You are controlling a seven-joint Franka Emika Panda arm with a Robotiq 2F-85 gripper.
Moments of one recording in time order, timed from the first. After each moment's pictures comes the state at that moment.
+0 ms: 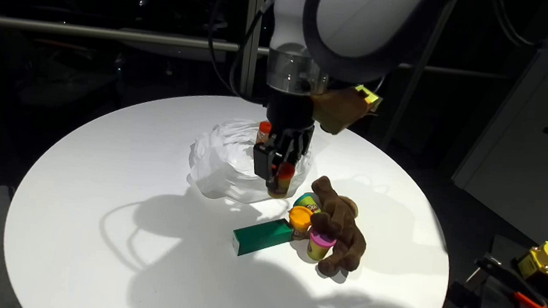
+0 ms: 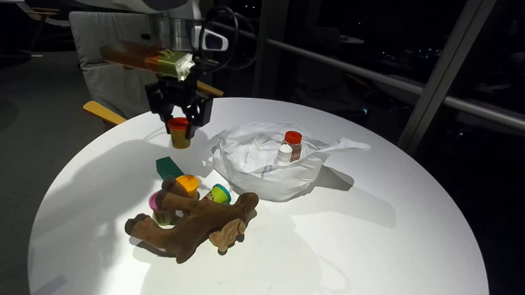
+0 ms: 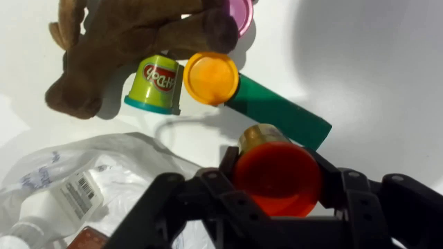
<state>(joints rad) 0.21 0.40 0.02 -2.09 -0.06 2.46 0.12</state>
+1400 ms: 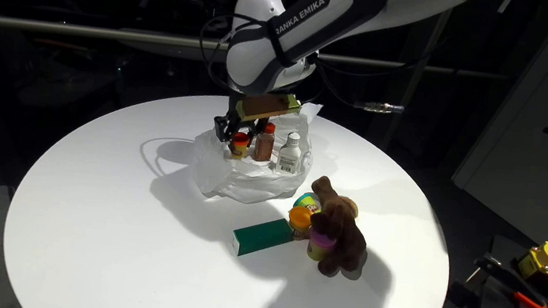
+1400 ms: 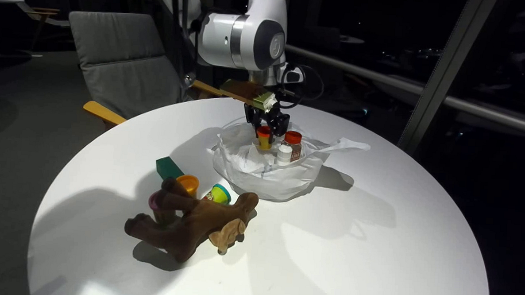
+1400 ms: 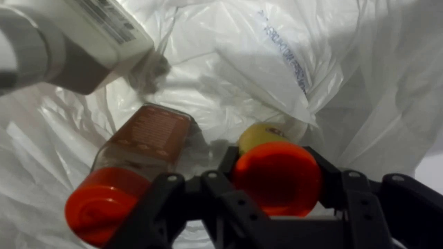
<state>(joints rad) 0.11 1.04 -0.08 -1.21 -0.05 2.36 0.31</state>
